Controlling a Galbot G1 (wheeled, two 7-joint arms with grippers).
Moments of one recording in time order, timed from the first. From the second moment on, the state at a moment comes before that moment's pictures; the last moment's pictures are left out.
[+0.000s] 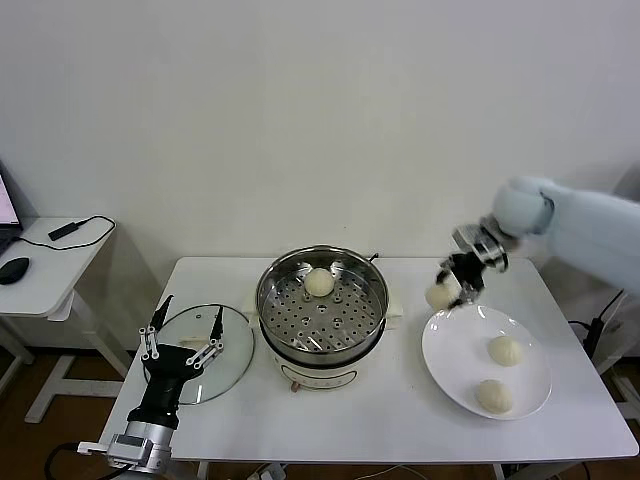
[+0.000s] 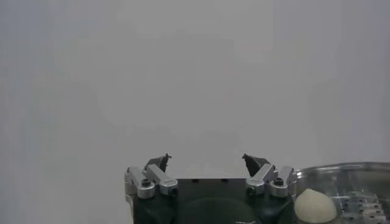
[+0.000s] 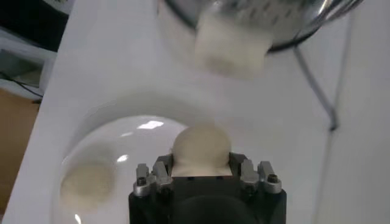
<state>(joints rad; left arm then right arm) 1.62 -1.30 -0.54 -2.21 0.02 -0.11 -0.06 0.72 0.79 -1.44 1.31 0.38 -0.10 -1.17</state>
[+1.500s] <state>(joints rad) 1.61 -1.29 -0.54 -2.20 0.02 -0.13 -0.07 0.66 1.44 -1.58 1.20 0.65 -0.37 -0.85</state>
